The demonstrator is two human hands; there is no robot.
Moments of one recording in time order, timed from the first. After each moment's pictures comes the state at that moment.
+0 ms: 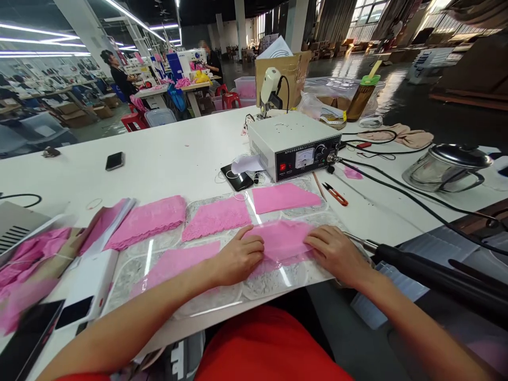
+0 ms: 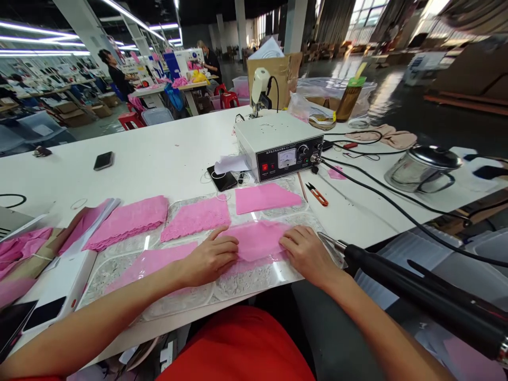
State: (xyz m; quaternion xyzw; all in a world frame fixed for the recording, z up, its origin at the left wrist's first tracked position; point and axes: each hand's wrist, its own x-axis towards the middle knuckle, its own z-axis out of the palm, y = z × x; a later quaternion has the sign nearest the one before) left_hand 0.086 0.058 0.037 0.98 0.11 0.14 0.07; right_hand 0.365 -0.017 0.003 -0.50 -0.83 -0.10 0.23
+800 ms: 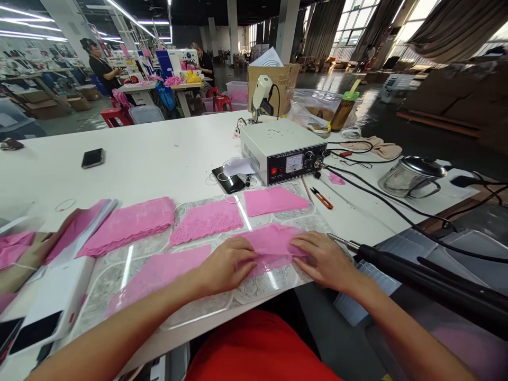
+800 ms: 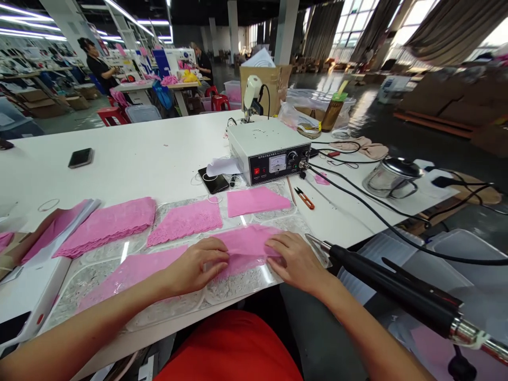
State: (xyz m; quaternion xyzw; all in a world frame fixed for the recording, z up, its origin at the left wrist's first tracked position) left_hand 0.084 0.051 0.054 0.93 0.19 0.20 0.25; right_hand 0.355 -0.027 0.016 -0.53 -0.81 -0.02 0.25
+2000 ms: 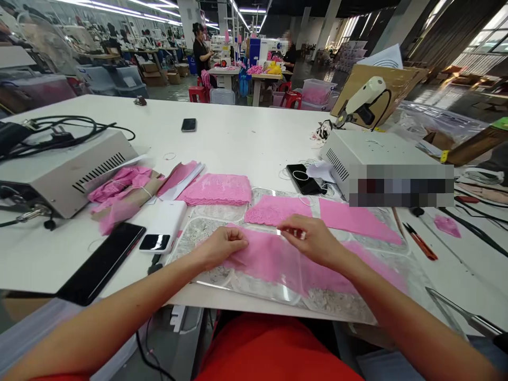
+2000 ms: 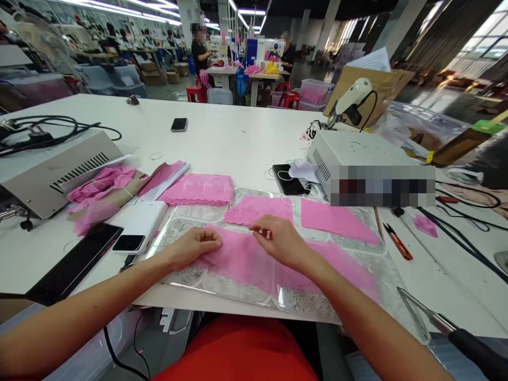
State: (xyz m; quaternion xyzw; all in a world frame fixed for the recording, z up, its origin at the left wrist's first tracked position) left_hand -0.063 0.030 0.037 0.46 0.53 0.30 0.65; right_hand 0.179 0.064 0.060 -0.39 -0.85 0.24 0.25
